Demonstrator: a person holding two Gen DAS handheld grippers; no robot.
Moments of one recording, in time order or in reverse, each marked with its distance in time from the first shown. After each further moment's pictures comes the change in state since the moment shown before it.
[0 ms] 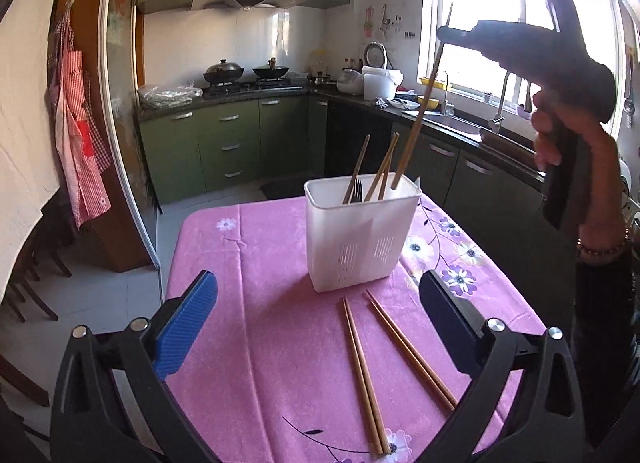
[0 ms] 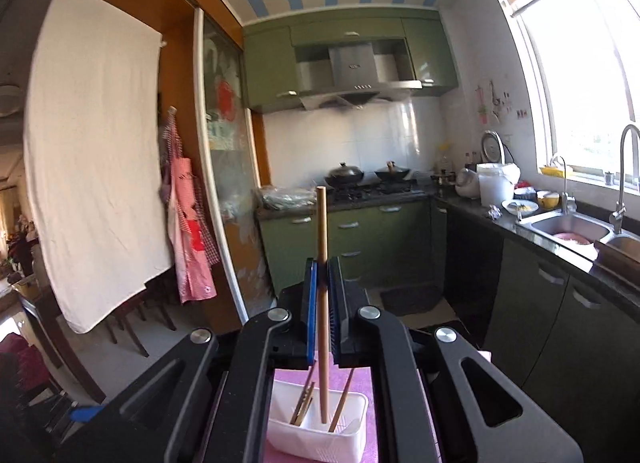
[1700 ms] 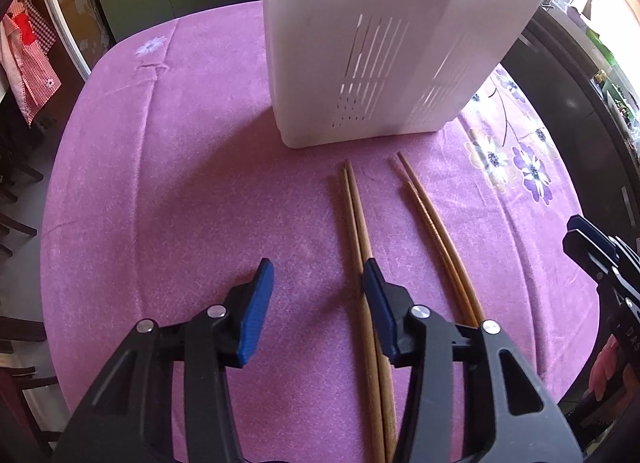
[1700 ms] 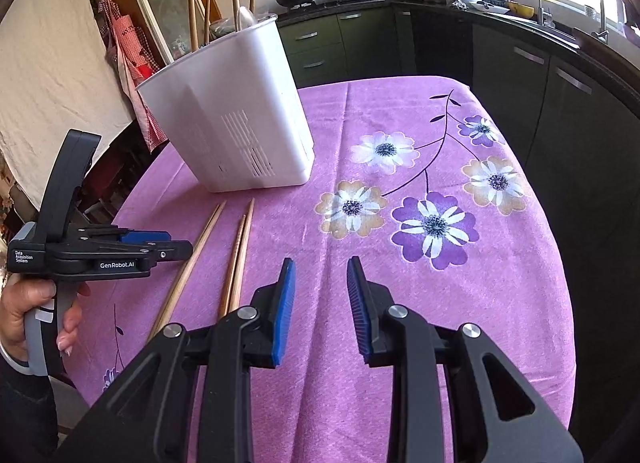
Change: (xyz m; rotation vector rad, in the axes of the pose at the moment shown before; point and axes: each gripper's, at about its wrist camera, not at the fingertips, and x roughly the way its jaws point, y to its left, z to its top) left arm 0.203 -0.014 -0.060 -0.049 0.604 -0.040; right arm -0.017 -0.063 -0.252 0.162 0.582 -0.055
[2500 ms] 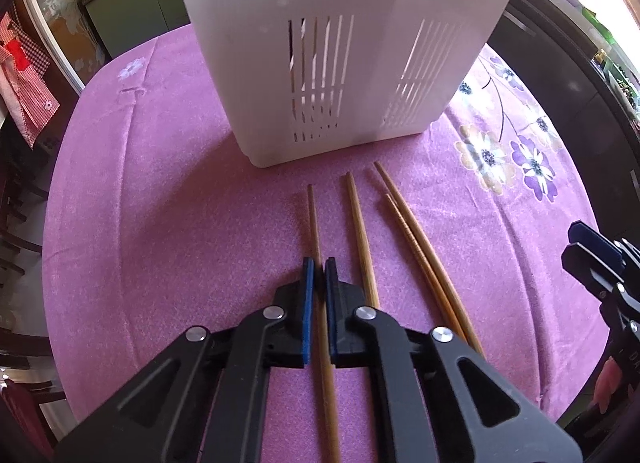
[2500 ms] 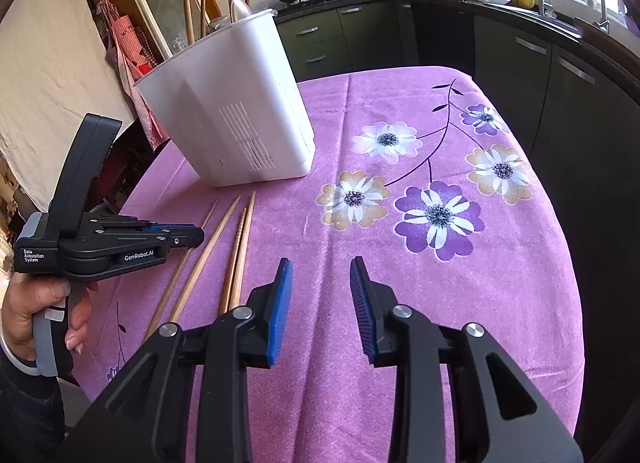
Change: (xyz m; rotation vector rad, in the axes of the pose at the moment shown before) left arm 0.014 -0.039 0.021 0.060 -0.003 0.048; right arm 0.003 -0.003 -0.002 0.020 0.015 0.017
